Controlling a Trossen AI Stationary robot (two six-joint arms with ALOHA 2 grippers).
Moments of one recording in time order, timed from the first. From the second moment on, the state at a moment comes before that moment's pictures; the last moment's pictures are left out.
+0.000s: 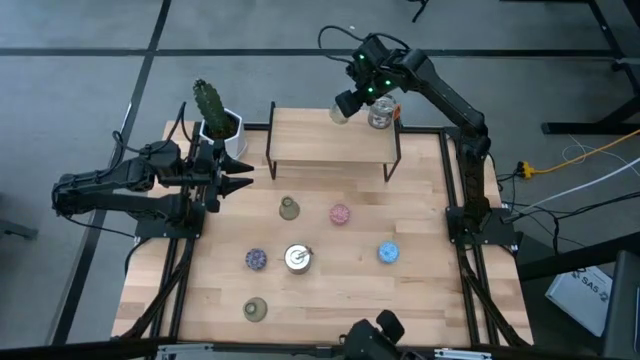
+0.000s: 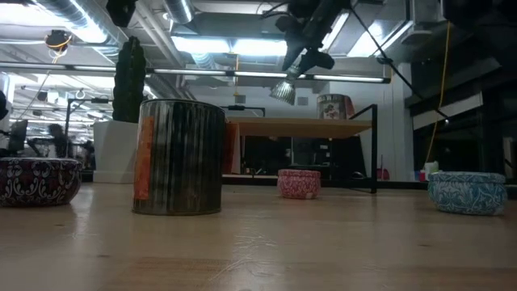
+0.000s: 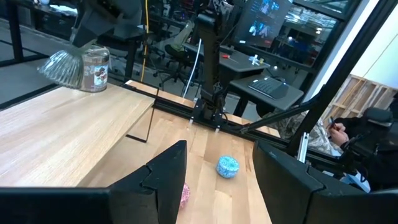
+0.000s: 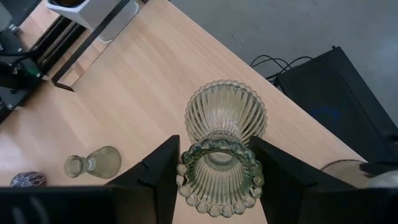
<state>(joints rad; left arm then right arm) 0.13 0.54 0.74 -0.29 0.02 -0.32 -0.61 2.04 2.36 -1.31 -0.14 0.26</state>
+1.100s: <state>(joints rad) 0.13 0.54 0.74 -0.29 0.02 -0.32 -0.62 2.13 2.35 -1.28 -0.11 -0.10</state>
